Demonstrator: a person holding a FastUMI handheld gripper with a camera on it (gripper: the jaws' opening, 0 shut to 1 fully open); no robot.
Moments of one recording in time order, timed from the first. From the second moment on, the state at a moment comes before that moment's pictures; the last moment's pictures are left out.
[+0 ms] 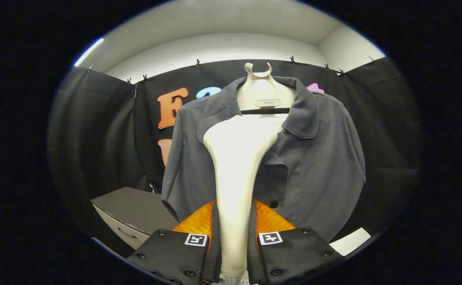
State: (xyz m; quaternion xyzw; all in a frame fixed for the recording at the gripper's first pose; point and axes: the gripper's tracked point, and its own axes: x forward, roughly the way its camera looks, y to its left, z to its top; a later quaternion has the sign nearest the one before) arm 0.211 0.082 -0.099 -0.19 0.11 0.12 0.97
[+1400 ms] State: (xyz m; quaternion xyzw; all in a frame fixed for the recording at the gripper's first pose) arm 0.162 -0.022 -0.282 -0.17 0.21 0.10 0.96
